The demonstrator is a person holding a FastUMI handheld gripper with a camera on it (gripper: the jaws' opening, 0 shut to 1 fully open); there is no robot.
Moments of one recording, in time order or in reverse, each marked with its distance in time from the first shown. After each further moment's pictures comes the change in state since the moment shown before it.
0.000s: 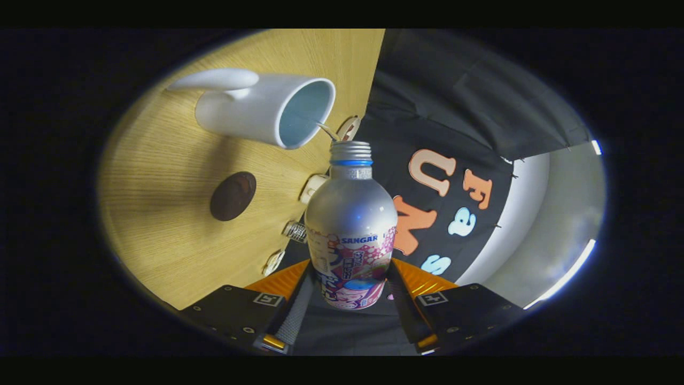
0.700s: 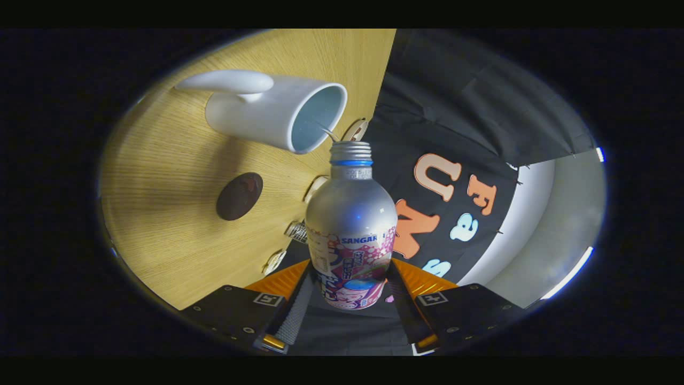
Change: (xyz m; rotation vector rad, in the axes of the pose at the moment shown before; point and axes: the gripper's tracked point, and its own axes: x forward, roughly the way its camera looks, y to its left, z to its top) arm 0.004 -0.003 0.000 -0.034 -0.017 0.030
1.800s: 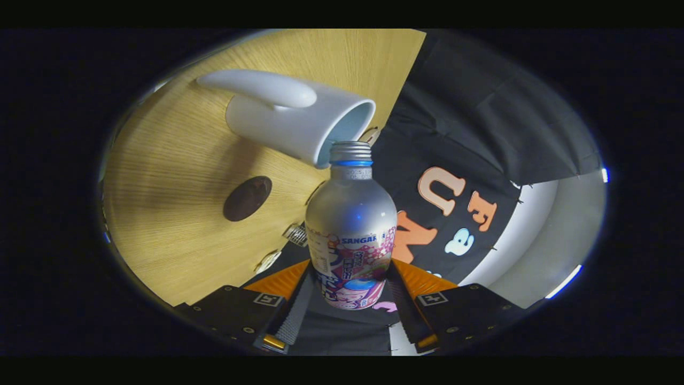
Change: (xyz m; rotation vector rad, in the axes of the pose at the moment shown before) arm 0.000 -0.002 0.013 -0.113 -0.052 -0.007
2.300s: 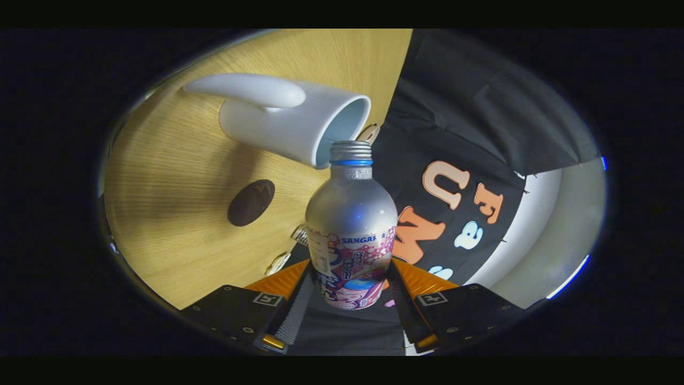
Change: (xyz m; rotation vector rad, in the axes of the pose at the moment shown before) arm 0.001 0.006 0.000 0.123 0.026 0.055
